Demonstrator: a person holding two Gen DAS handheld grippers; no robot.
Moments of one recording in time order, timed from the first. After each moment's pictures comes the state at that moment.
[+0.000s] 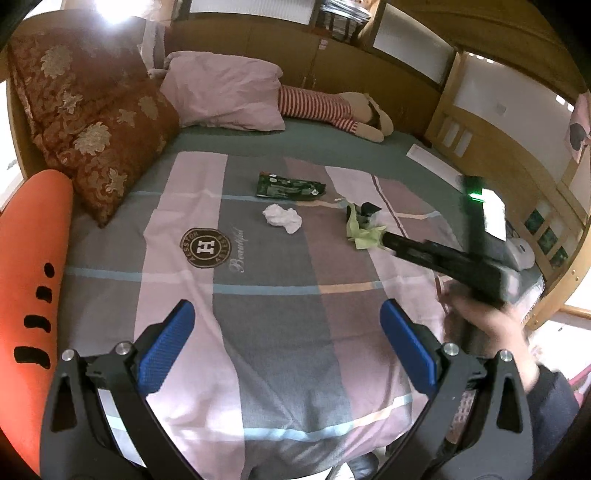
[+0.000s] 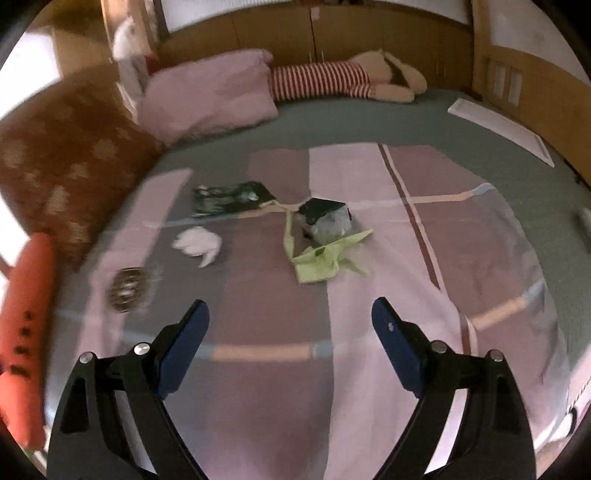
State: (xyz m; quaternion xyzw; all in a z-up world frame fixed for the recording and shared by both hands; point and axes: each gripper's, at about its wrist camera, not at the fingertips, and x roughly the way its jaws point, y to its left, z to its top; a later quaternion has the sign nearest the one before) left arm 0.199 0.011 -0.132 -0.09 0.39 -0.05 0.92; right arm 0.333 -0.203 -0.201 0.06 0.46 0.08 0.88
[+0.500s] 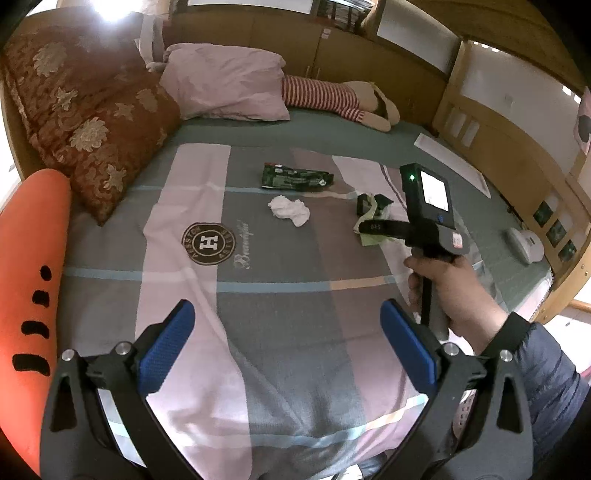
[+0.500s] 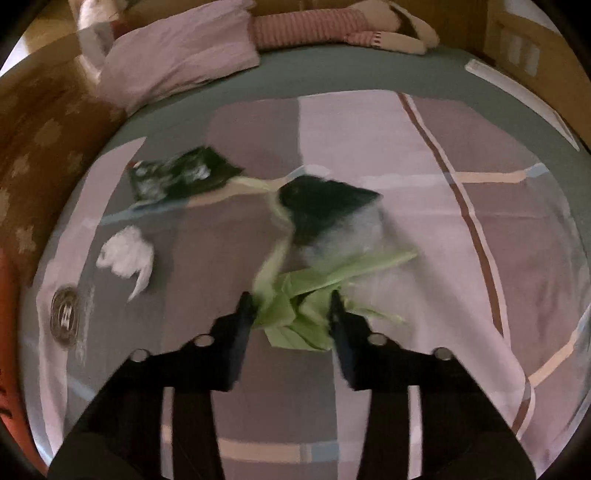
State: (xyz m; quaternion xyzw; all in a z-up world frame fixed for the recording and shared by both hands) left arm 0.214 0.005 -0.143 -0.08 0.40 -0.05 0.91; right arm 0.420 -0.197 -0.277 0.06 0.53 0.08 0.84
